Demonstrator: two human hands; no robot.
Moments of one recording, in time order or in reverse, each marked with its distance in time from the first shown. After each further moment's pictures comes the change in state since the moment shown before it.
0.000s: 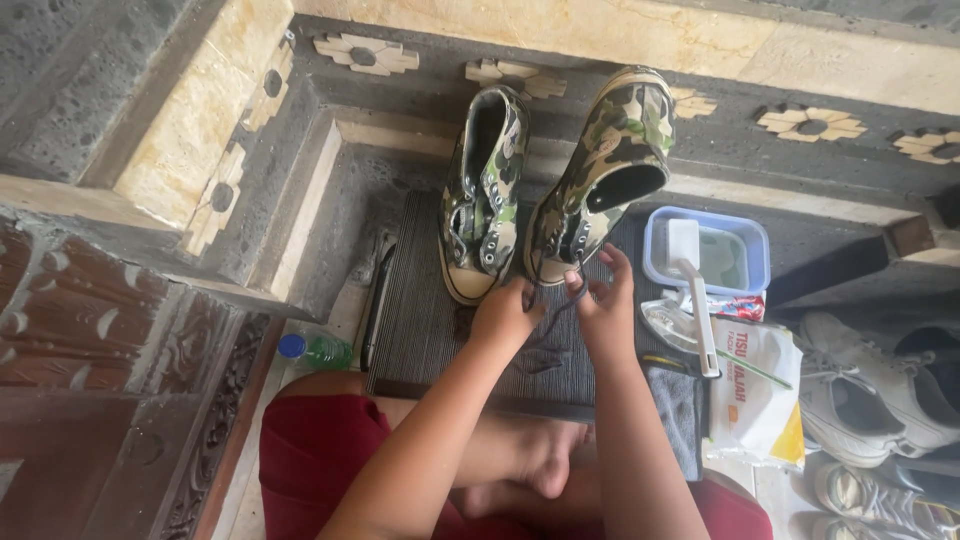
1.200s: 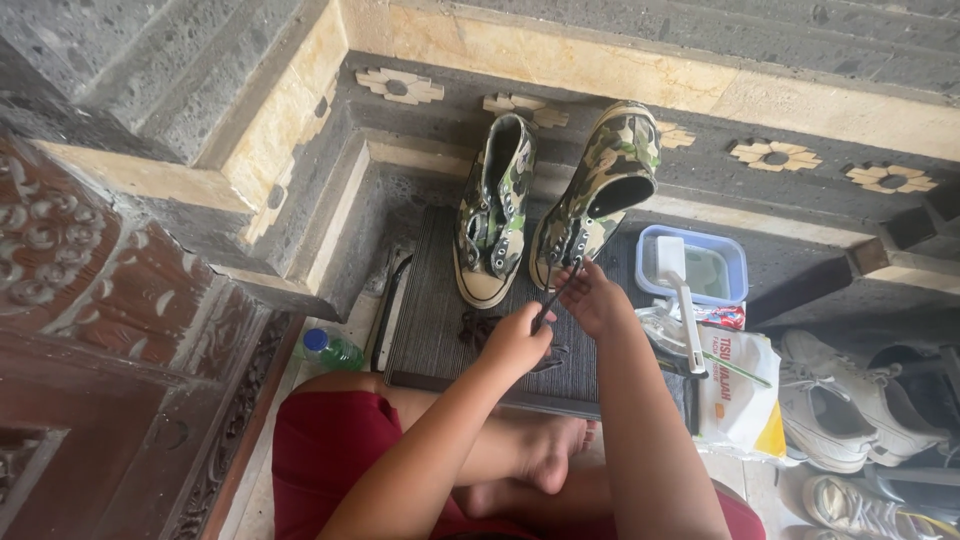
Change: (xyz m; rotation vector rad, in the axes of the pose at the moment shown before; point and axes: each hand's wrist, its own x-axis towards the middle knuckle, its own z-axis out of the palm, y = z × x) left_hand -0.078 0.045 -0.036 -0.278 -0.134 -0.045; right_hand 0.050 0.043 0.007 0.501 -0.035 0.559
